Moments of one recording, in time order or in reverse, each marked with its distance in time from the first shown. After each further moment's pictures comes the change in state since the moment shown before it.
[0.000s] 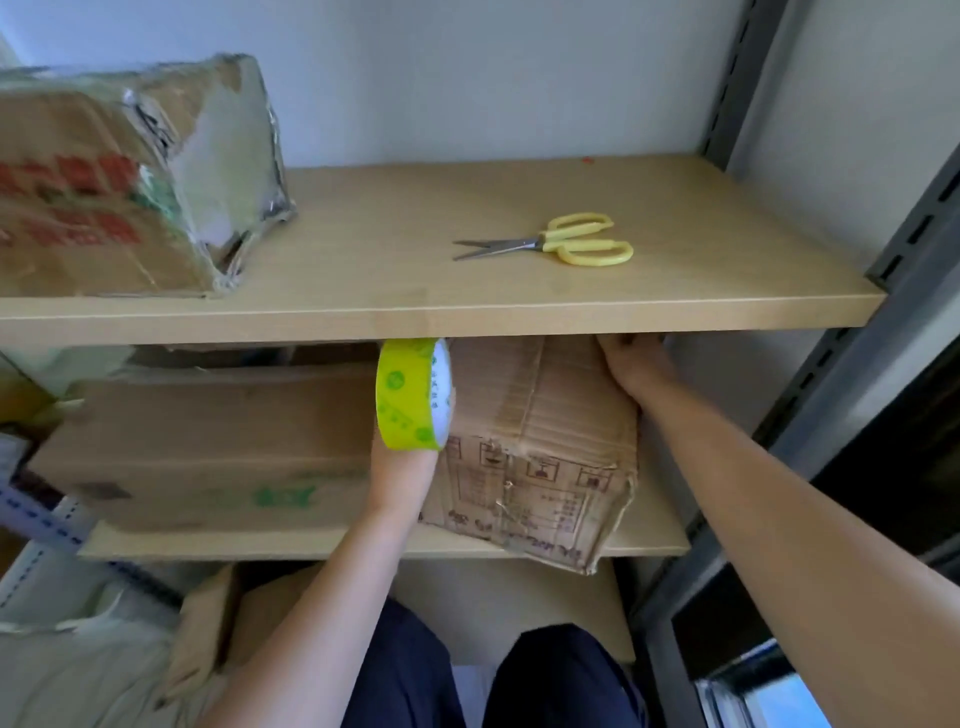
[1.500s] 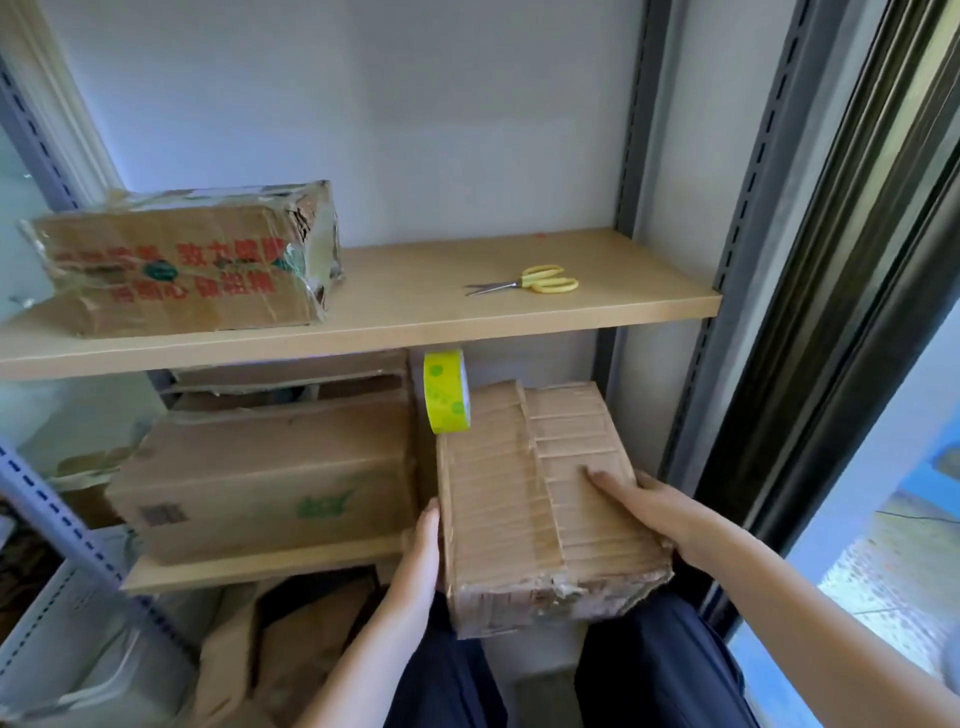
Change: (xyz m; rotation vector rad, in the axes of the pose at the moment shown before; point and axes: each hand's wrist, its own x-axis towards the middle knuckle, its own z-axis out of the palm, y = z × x) left_hand -0.109 -0.034 -0.072 -0.385 -0.438 -0.584; right_hand -0.209 0.057 -0.024 0.212 -0.251 0.316
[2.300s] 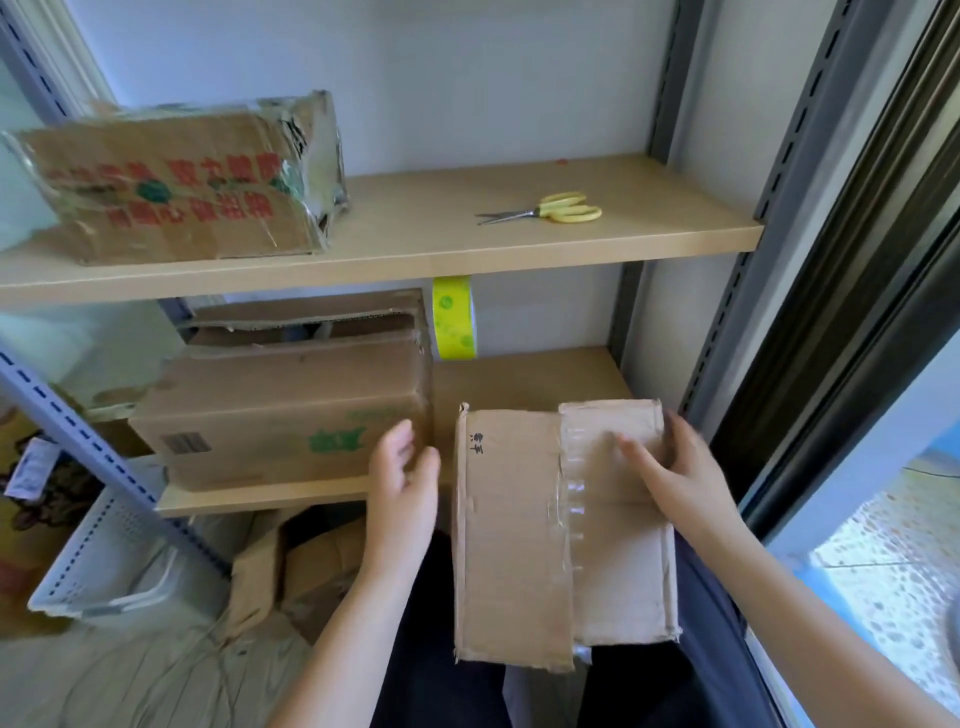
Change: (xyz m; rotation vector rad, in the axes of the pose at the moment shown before) left_hand -0.051 0.013 -0.014 0.220 0.196 0.481; right_hand -0.026 0.039 0.015 -0.038 0.289 -0.350
